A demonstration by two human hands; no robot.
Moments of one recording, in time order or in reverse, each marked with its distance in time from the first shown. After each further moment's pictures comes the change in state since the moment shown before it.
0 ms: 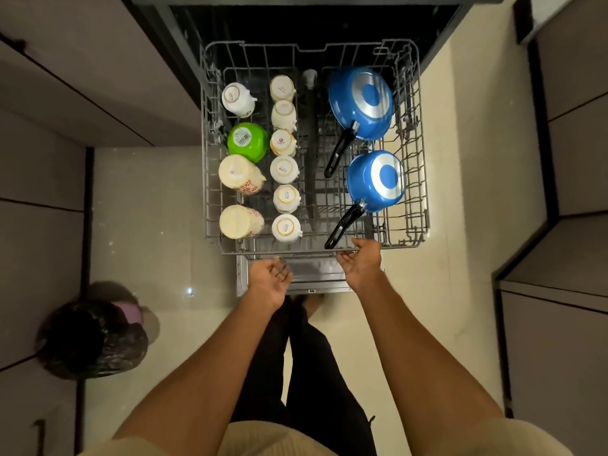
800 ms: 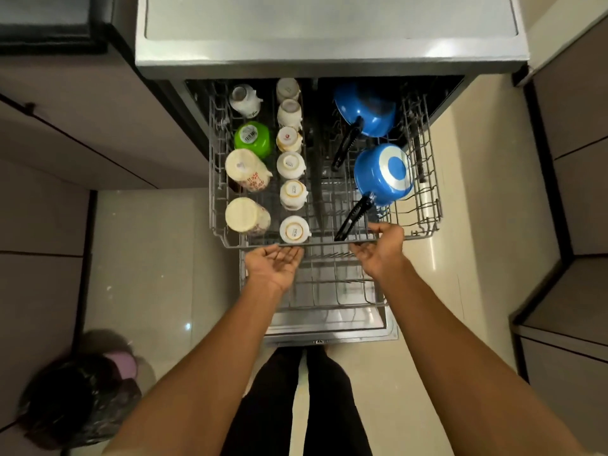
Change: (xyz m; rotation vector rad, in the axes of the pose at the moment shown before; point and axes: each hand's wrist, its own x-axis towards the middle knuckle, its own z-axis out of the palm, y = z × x) left_hand 0.022 0.117 0.095 -0.334 -0.173 -0.069; right_hand 0.007 -0.113 0.096 0.076 -0.117 -0.082
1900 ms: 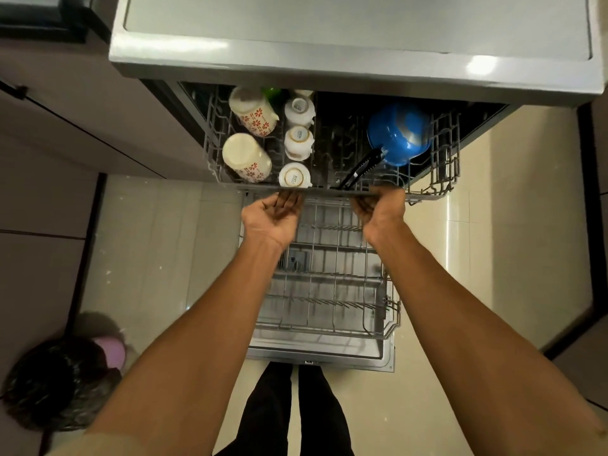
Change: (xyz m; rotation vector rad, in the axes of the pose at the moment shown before) left_hand 0.043 0.037 0.119 -0.224 -0.188 0.194; right_hand 0.076 -0.071 0.092 -0.009 -0.138 -0.111
